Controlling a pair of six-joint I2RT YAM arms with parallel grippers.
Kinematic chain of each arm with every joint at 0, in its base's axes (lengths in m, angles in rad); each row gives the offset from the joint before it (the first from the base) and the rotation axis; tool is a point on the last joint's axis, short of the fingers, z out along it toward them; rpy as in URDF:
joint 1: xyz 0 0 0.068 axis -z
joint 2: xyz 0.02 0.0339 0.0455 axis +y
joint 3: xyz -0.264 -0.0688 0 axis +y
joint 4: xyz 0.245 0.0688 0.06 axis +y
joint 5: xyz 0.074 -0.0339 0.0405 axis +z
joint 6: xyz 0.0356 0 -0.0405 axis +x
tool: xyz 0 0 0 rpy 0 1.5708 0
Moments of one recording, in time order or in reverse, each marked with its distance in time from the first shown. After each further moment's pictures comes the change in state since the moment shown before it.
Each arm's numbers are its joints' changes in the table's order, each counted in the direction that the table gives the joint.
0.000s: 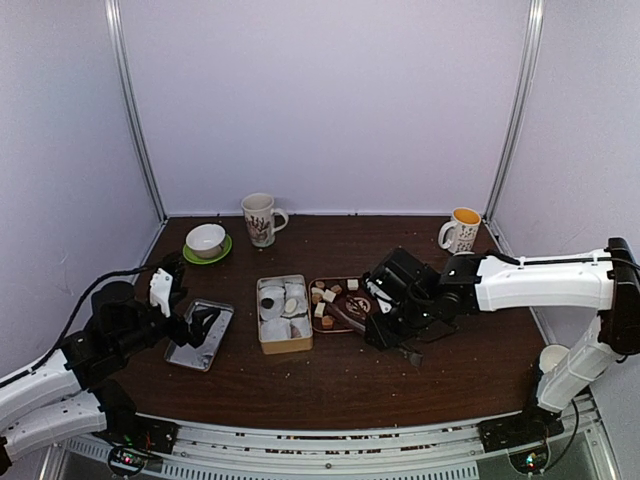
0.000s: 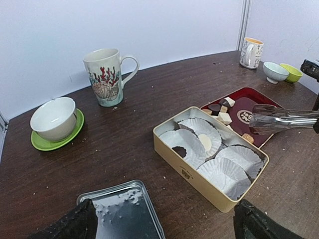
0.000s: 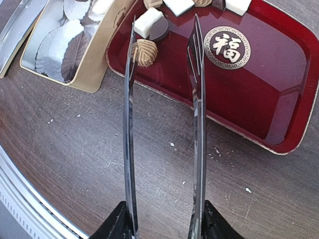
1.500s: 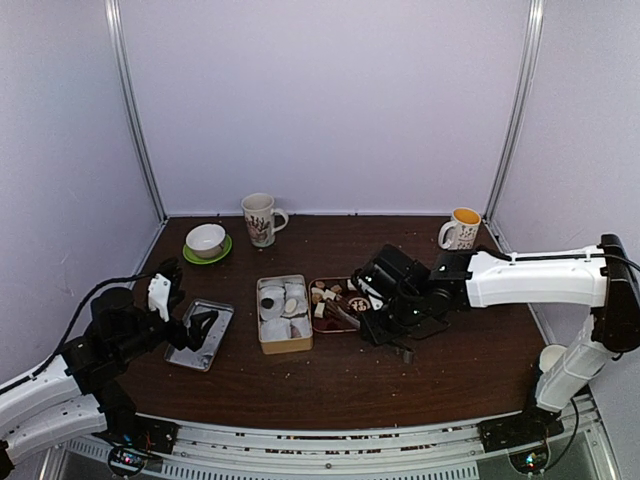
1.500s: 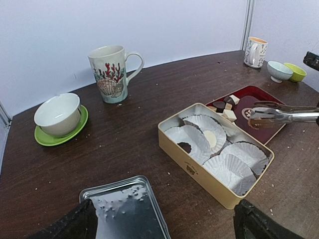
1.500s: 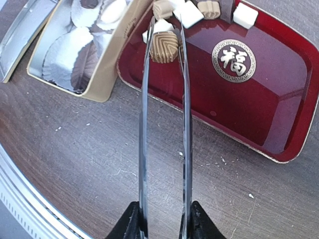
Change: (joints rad) left arm 0.000 -0.040 0.039 0.002 0.025 0.000; right arm -0.023 0.051 -0.078 0.030 -0.023 0.000
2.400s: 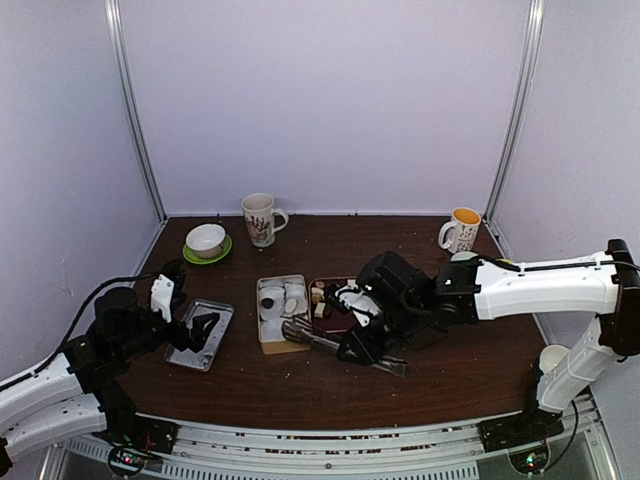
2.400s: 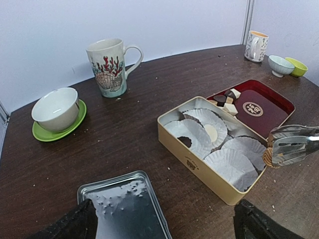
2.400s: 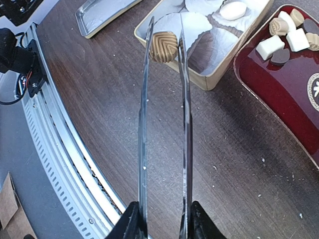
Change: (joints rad) left arm 0.000 0.032 0.000 -0.001 -0.002 0.000; right arm -0.075 -0.050 0.043 -0.137 0.252 -0.136
